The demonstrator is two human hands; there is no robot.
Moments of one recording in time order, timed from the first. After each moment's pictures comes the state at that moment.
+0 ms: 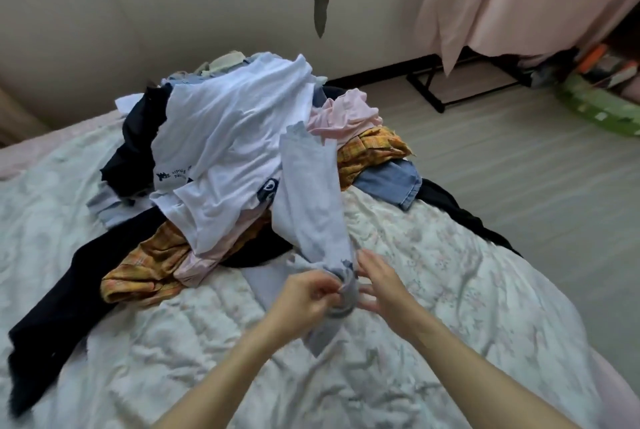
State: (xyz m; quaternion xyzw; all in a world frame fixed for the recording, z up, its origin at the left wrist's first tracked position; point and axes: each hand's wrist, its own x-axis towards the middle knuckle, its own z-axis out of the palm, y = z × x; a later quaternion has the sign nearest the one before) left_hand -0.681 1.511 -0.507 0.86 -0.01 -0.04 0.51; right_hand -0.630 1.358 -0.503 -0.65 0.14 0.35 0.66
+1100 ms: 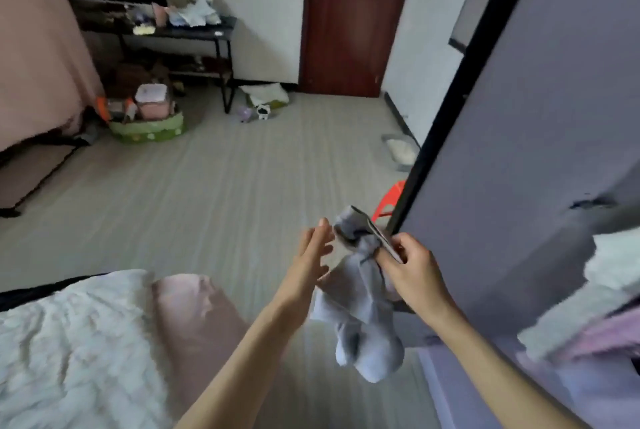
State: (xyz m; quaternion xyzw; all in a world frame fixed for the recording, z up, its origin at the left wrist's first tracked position) left_hand -1.062 0.958 -0.241 0.57 -0.23 -0.47 0.63; right_hand -1.198 0.874 -0.238 -0.76 0.41 -0.32 0.39
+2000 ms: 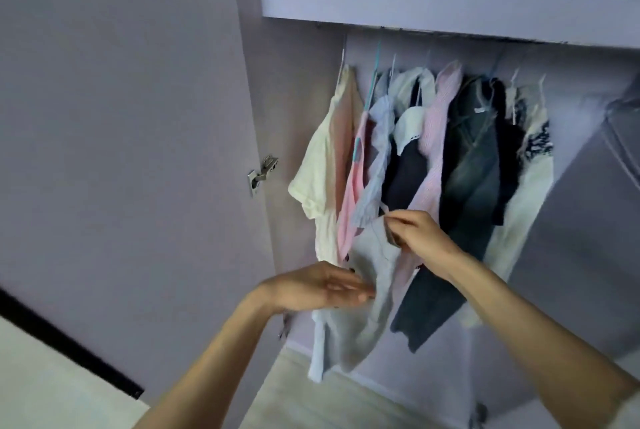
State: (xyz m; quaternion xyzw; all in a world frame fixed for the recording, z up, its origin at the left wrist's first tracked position) left_hand -1.346 0.753 -0.202 0.16 -0.80 -0.57 -0.04; right_hand -1.549 0.814 -0.200 -0.39 0.70 -0.47 0.36
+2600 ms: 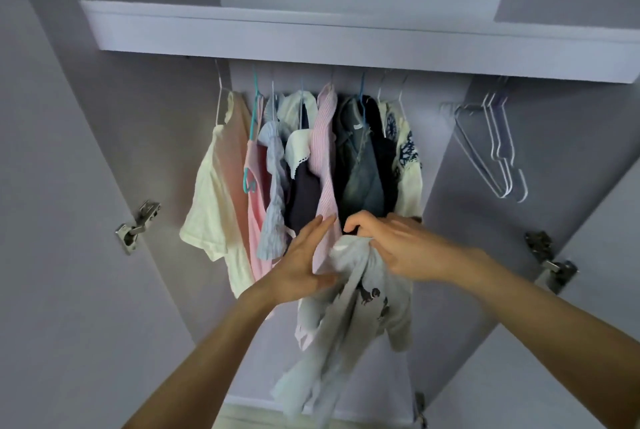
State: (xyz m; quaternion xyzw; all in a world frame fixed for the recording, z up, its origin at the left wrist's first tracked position) left_hand -1.499 0.757 -0.212 0.12 -0.89 -0.43 0.11; right_hand -1.632 0.910 -0.138 -0.67 0.74 -0.10 0.02
